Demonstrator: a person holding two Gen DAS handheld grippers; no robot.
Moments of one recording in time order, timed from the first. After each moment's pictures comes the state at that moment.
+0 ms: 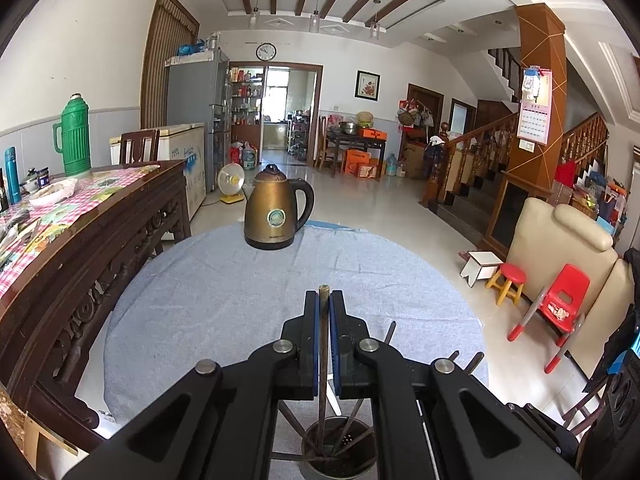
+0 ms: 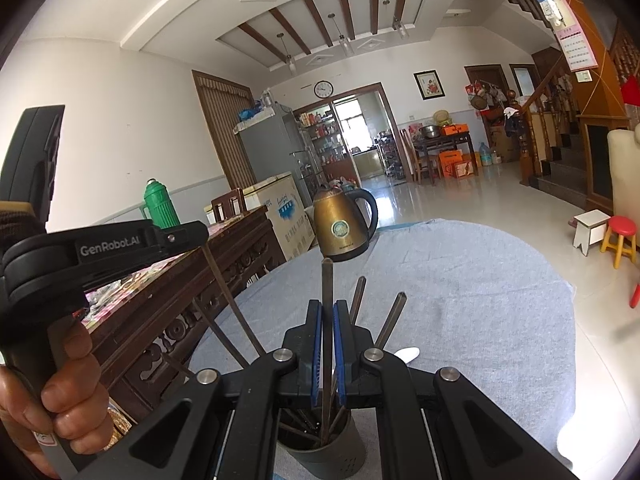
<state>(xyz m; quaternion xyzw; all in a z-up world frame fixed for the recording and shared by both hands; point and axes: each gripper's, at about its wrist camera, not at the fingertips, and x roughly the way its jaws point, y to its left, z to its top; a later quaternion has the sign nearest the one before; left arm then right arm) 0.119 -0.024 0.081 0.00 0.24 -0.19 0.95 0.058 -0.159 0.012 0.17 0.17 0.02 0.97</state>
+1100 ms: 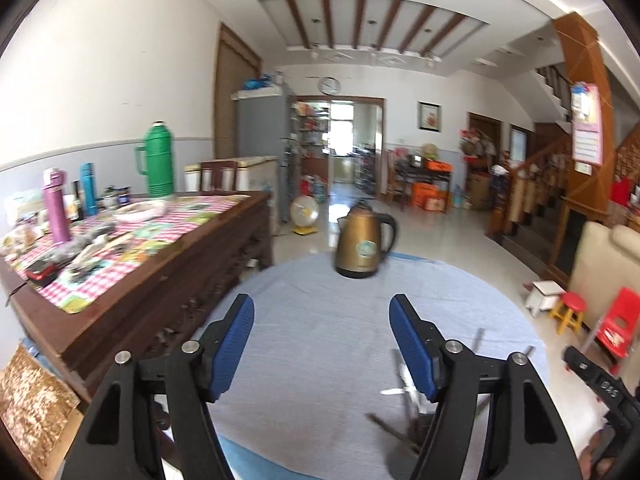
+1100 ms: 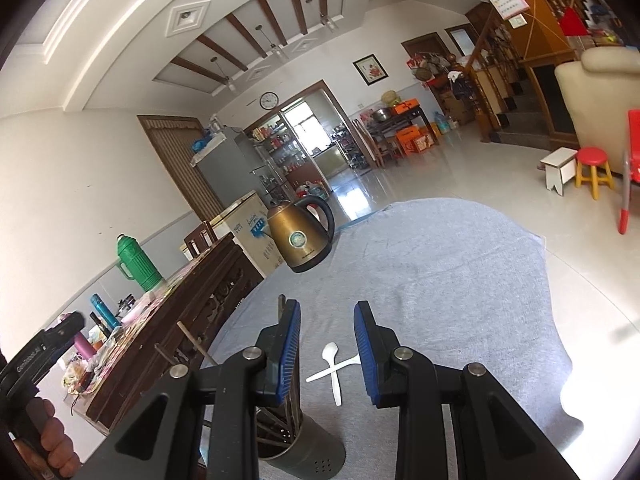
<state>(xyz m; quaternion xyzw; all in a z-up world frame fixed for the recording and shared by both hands) 0.077 0.064 0.097 0.00 0.17 -0.04 0.98 0.041 -0.236 0.000 0.29 0.17 -0.03 0.94</state>
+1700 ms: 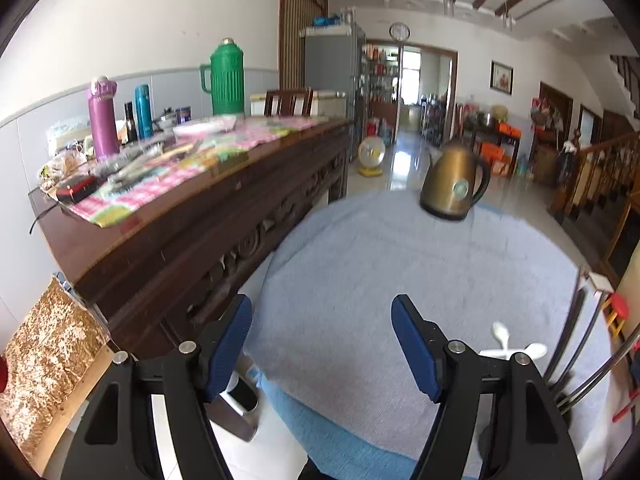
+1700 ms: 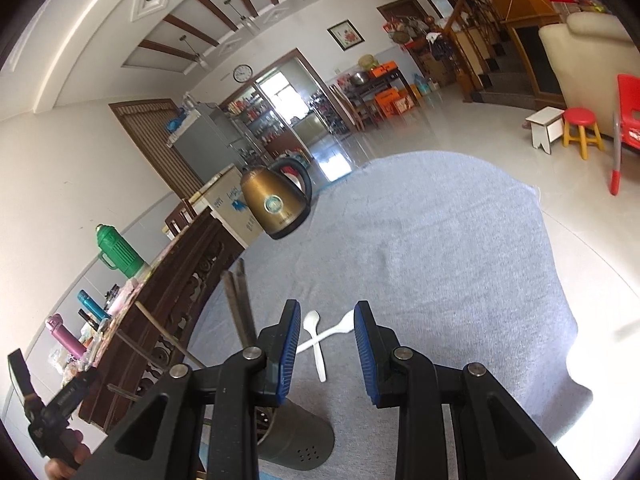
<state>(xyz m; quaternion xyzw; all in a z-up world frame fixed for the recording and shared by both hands) 0.140 0.140 0.008 -0.02 0.30 0.06 0.95 0.073 -0.243 -0.039 0.32 0.24 -0.05 0.92</state>
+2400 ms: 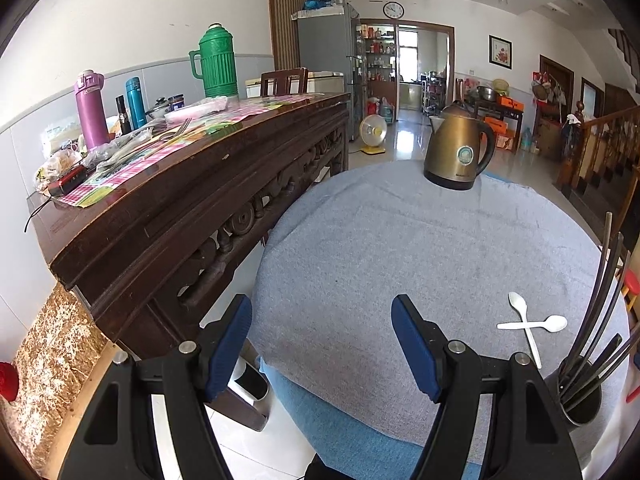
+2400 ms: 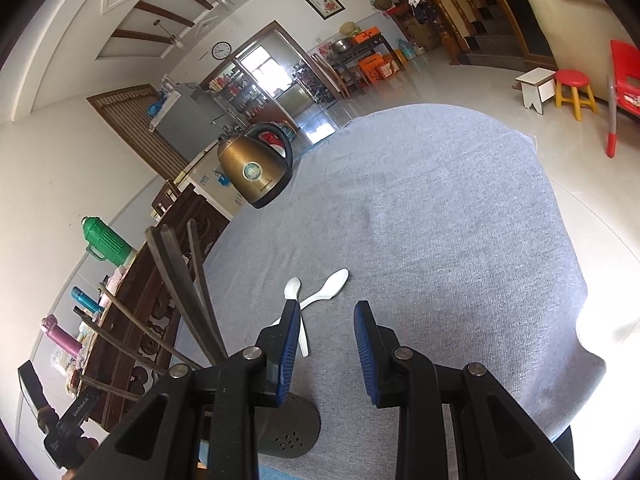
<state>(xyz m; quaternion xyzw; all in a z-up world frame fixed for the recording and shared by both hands) 0.147 0.126 -0.019 0.01 0.32 0.06 0.94 0.090 -0.247 -0.080 0.35 0.29 -0.04 0.89</state>
